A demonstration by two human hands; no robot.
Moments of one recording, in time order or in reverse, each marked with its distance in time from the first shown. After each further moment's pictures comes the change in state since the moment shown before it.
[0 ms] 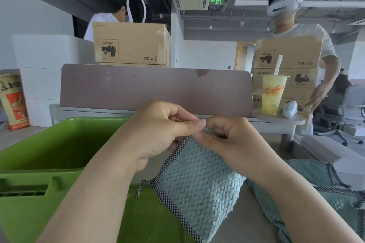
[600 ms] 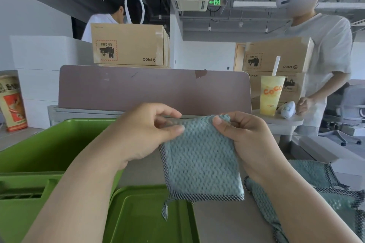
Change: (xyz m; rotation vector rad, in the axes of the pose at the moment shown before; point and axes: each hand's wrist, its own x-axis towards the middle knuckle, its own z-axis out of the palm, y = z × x) left_hand 0.002 -0.010 -0.016 0.263 0.034 -0.001; right_hand 0.002 0.016 -0.007 0.536 0.276 0.314
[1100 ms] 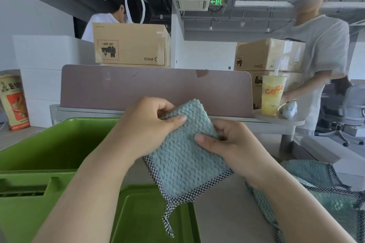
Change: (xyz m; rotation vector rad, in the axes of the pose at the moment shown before) left_hand 0.004 0.003 0.004 0.129 0.165 0.067; right_hand -0.007 -0.001 0.008 -0.309 -0.267 -0.048
